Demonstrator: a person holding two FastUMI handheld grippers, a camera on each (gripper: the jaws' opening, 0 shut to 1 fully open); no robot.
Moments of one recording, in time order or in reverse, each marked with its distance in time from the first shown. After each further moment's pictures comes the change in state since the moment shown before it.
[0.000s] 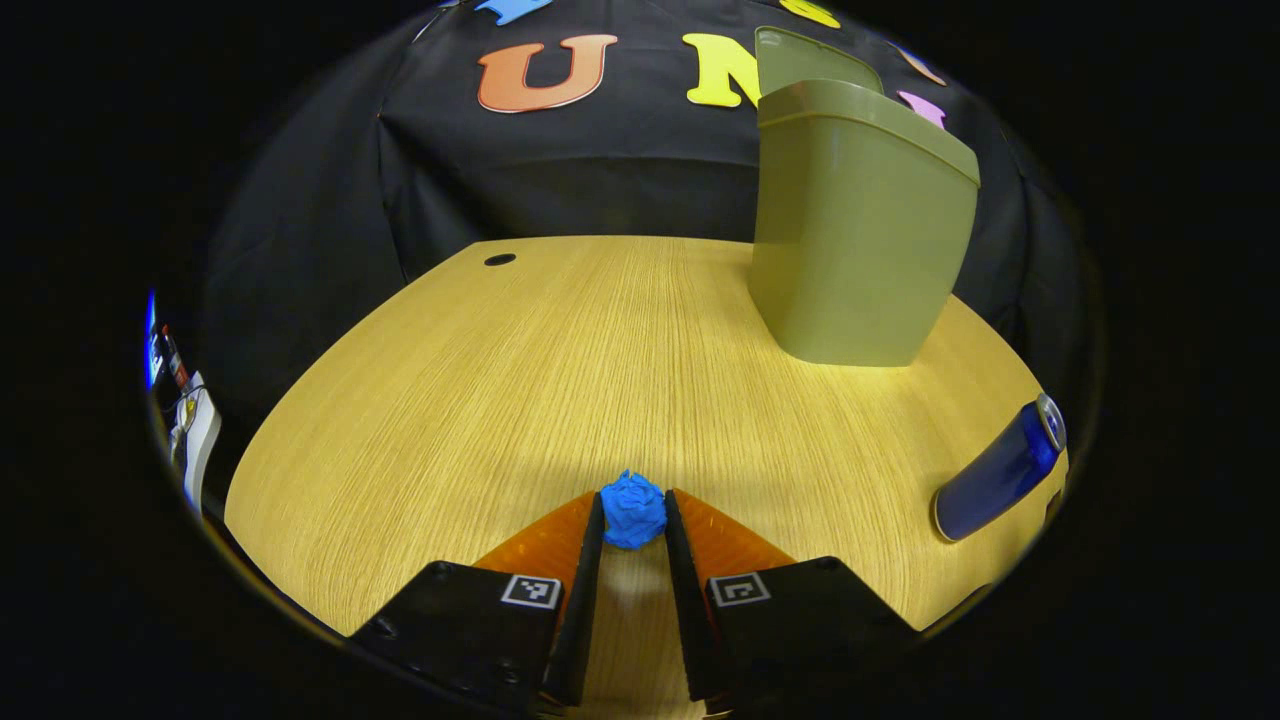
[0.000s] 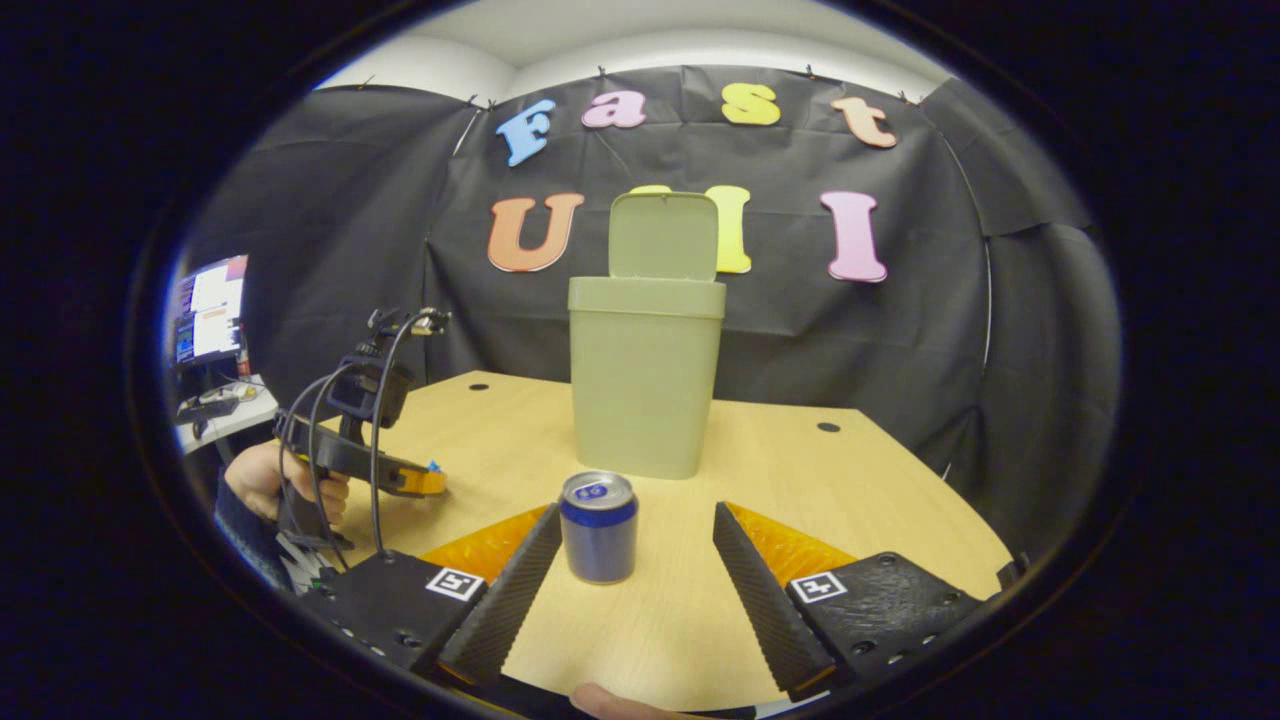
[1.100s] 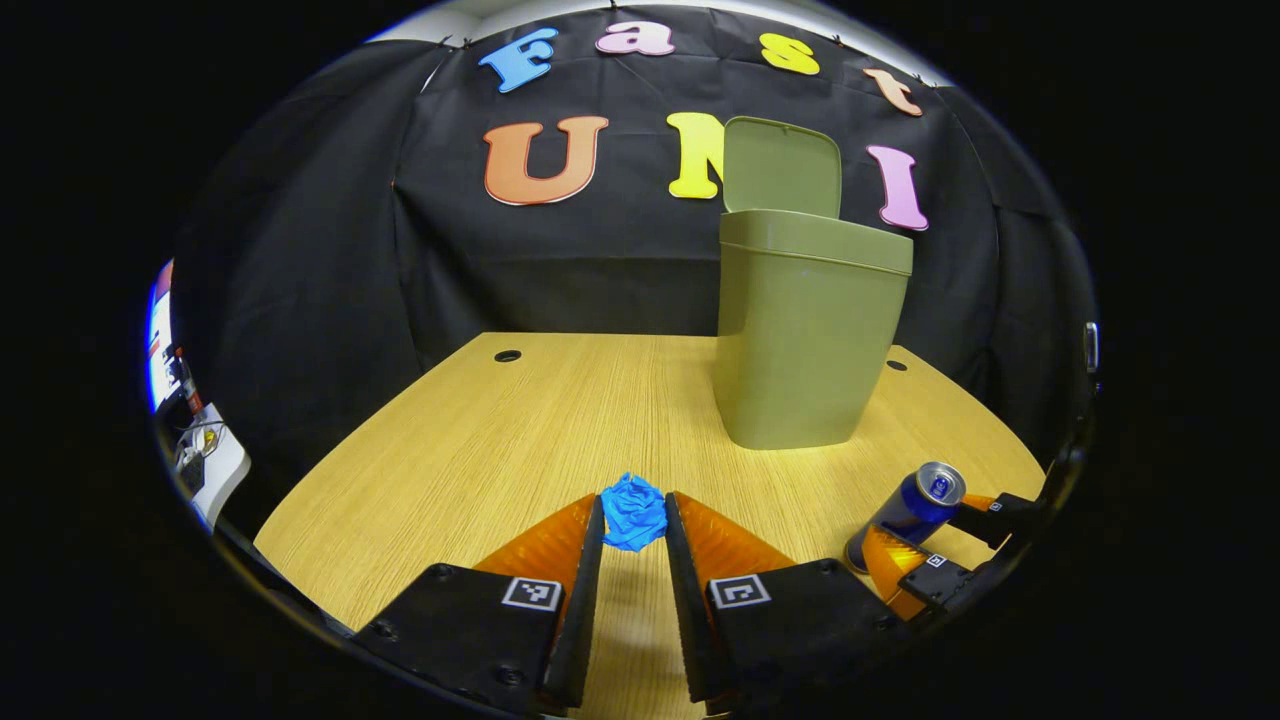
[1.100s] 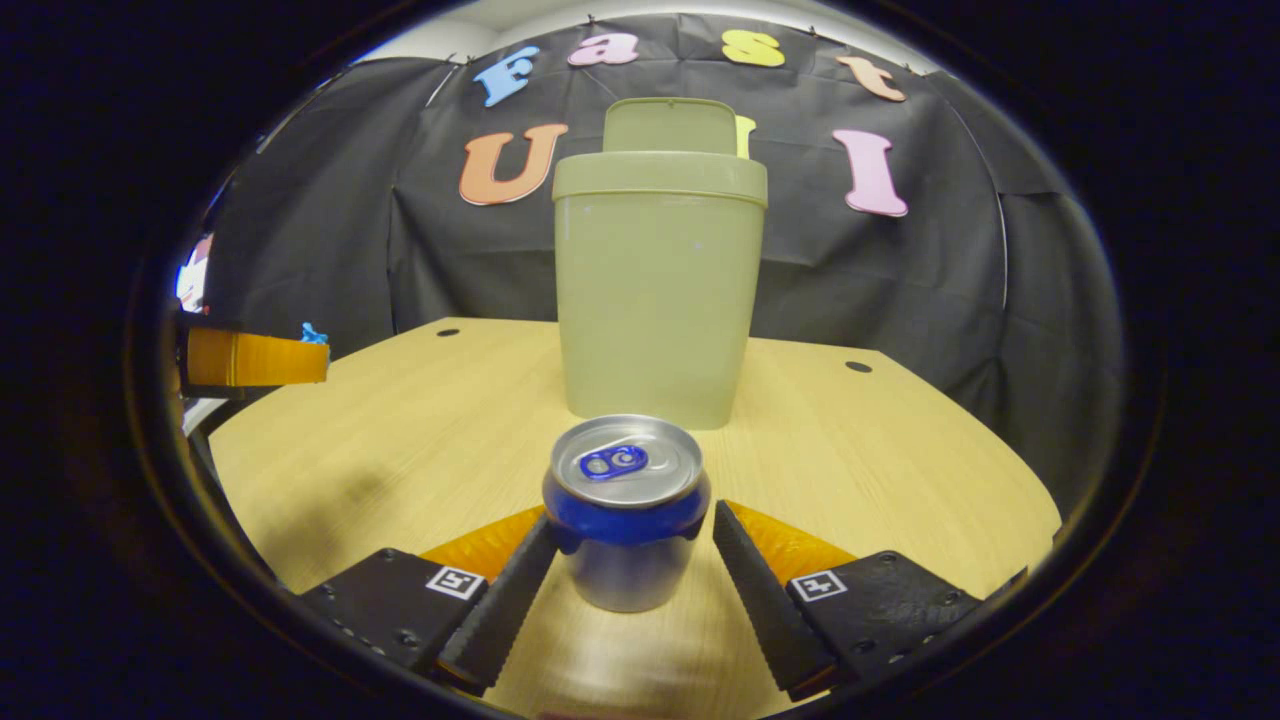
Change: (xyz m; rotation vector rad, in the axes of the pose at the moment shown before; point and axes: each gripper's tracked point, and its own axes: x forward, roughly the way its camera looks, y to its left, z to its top) left arm -0.131 -0.014 0.062 0.012 -0.221 -0.019; right arm 0.109 0.014 -0.047 0.034 0.130 -0.076
